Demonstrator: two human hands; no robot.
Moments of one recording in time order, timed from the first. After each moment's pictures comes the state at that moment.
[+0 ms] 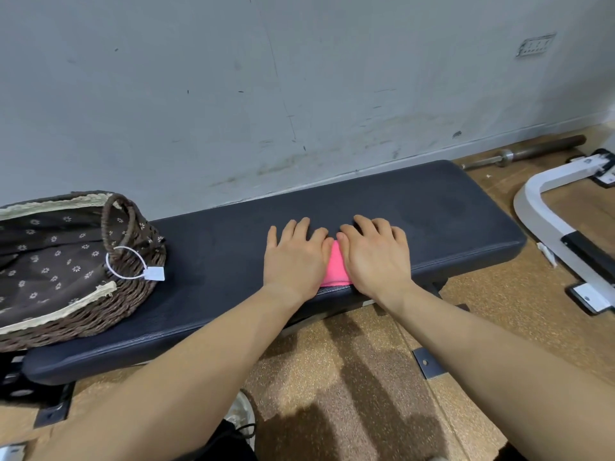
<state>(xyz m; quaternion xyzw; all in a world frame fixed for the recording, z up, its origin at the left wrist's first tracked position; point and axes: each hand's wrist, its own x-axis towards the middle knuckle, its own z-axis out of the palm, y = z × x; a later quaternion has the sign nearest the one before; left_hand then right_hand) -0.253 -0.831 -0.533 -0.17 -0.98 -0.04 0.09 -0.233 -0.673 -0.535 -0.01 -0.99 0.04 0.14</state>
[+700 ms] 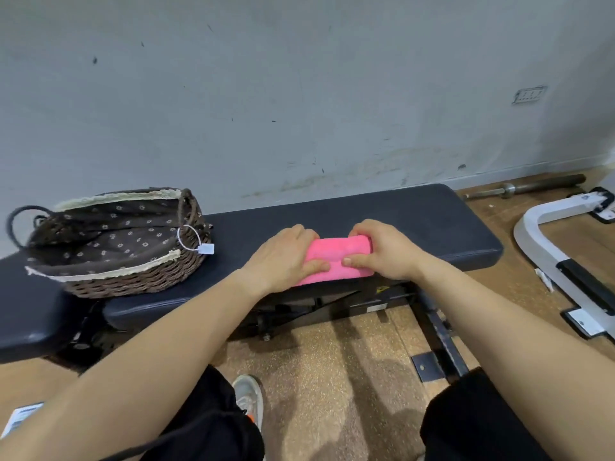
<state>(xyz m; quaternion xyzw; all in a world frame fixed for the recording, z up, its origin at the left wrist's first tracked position) -0.195 -0.890 -0.442 -0.27 -0.95 -0.13 -0.01 -0.184 -0.653 -0.435 0.16 -0.94 0.30 -0.04</state>
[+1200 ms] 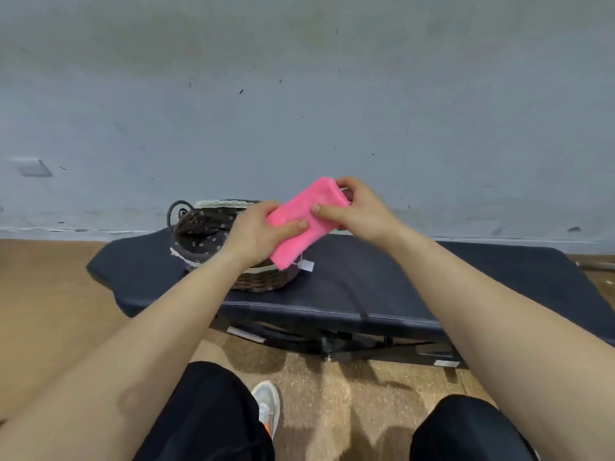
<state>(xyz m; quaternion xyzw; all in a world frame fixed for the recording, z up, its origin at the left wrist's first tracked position) -0.159 -1.057 -0.329 0.05 -0.91 -0.39 0.11 -0.229 -0.863 -0.324 0.21 -0.80 0.55 -0.06</state>
